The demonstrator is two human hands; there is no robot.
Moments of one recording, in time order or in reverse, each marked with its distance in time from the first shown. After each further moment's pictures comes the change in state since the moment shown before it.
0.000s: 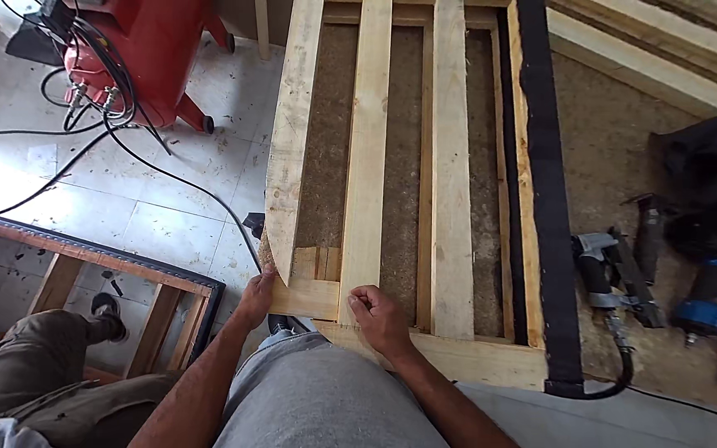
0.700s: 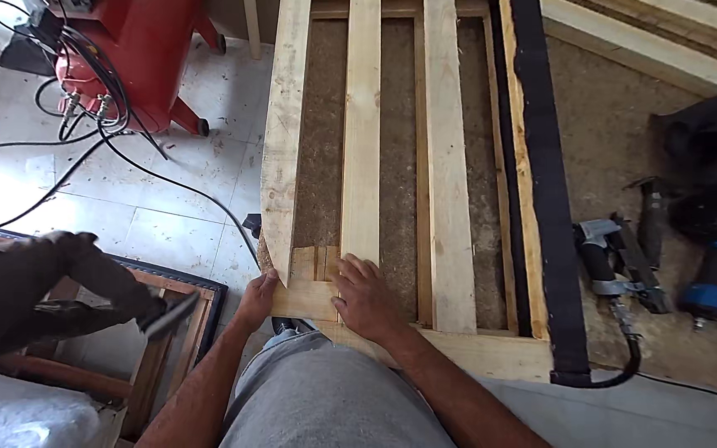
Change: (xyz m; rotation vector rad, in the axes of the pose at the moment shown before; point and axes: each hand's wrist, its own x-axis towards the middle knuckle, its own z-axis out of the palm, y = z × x) left_hand 0.005 -0.009 -0.005 0.104 -0.065 0.104; right_hand 0.029 -0.033 -0.003 -0.563 -0.159 -0.496
